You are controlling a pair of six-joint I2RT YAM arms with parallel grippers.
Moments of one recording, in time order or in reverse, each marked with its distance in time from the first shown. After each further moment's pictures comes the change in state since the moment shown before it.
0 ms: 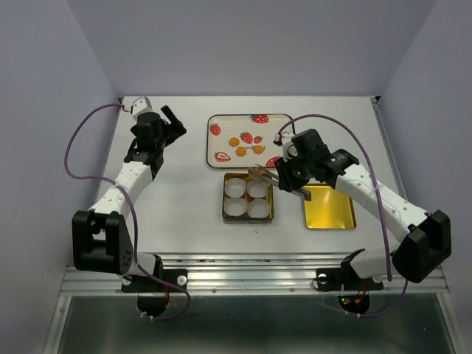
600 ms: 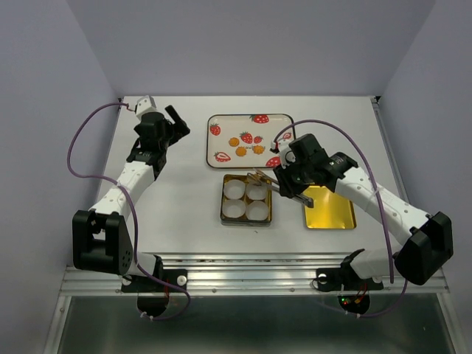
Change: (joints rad) left arm -0.037 0.000 0.007 -0.005 -0.014 0.005; right arm 0.037 -0.012 -0.021 -0.051 0.004 -0.063
